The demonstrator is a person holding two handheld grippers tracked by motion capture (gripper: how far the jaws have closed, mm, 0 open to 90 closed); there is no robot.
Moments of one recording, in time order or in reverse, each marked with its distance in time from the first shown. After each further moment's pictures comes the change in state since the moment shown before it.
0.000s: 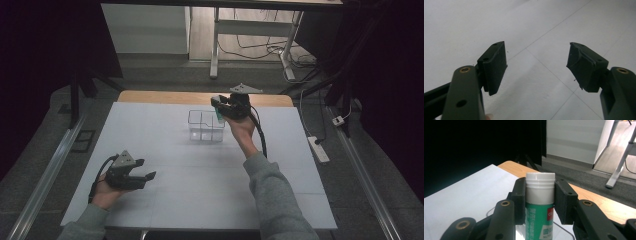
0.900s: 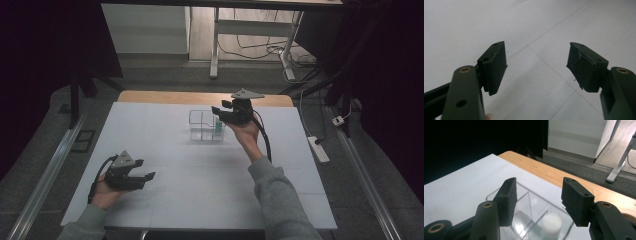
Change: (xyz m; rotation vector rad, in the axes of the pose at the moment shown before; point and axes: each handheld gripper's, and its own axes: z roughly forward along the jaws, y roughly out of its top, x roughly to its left) left arm 0.002 -0.003 0.000 0.006 0.006 -0.006; right arm -0.002 -0.014 -0.011 0.056 0.016 -0.030
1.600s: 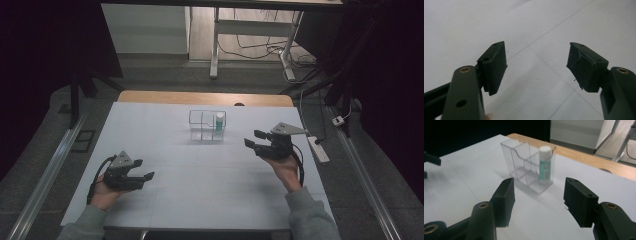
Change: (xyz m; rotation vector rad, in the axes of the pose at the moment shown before) left arm -0.001 0.000 -0.003 -0.010 0.001 -0.009; right arm -0.012 -0.076 -0.126 0.030 0.024 -0.006
